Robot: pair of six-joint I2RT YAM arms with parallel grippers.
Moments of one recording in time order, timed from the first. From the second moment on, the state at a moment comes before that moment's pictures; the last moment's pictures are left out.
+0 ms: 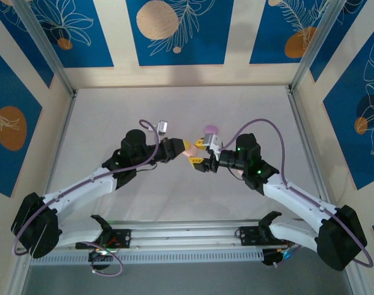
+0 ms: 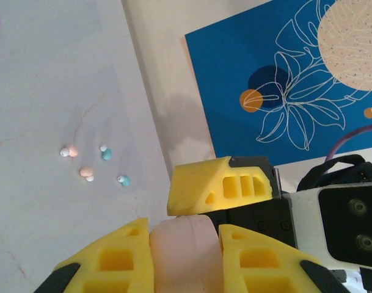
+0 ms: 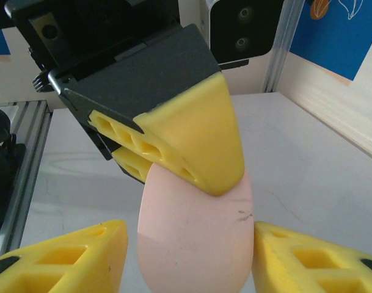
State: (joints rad) left arm -0.70 1.20 0.75 0.27 0.46 -1.12; right arm 0.59 1.04 0.61 0.23 -0.63 -0.21
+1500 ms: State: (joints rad) left arm -0.71 1.12 0.80 0.24 0.71 -0.15; right arm 0.43 1.12 0.91 -0.12 -1.20 -0.11
